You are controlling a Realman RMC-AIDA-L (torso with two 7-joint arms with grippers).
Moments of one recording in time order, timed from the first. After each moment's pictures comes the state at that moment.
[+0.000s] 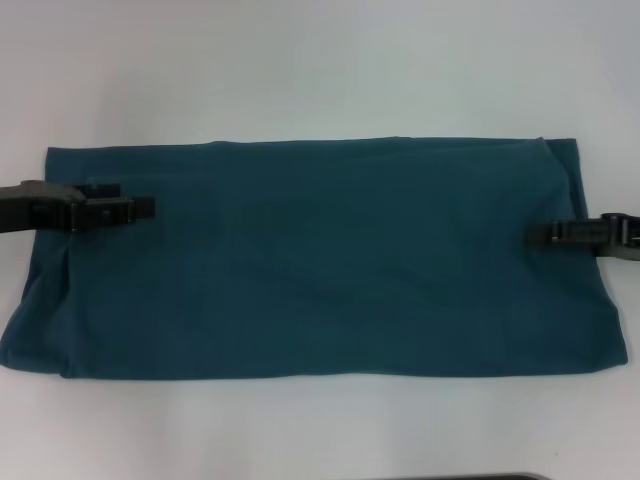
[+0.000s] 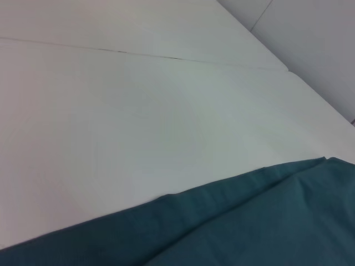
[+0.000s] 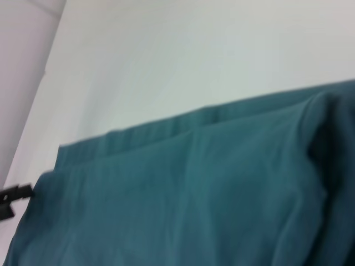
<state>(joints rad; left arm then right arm) -0.49 -2.09 -2.68 -0.85 -0.78 1.59 -1.84 0.44 1.99 2.65 0.63 -2.34 1.58 -1.01</state>
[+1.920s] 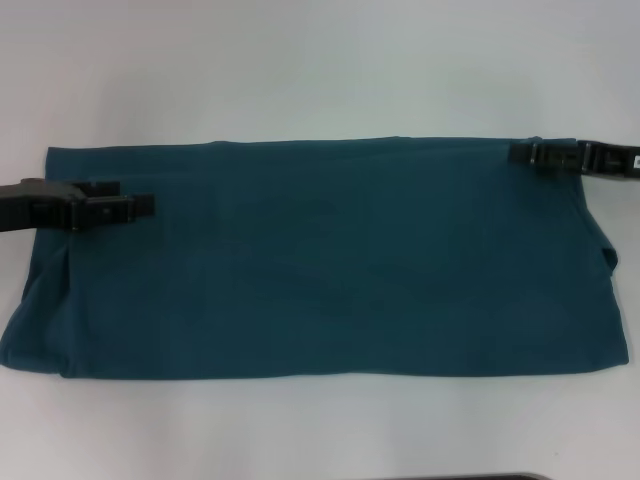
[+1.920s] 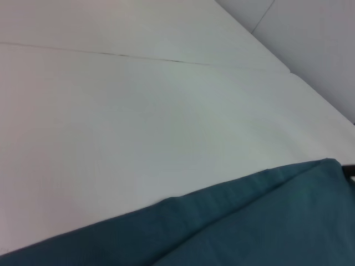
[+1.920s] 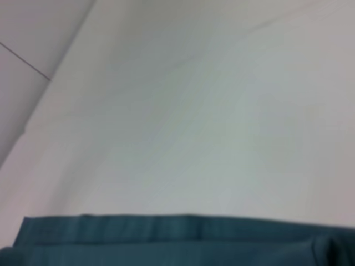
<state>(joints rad) -0.49 -2.10 -2.68 -0.85 -0.78 1.58 -1.83 0.53 2.03 2.73 0.60 -2.31 1.38 -1.15</state>
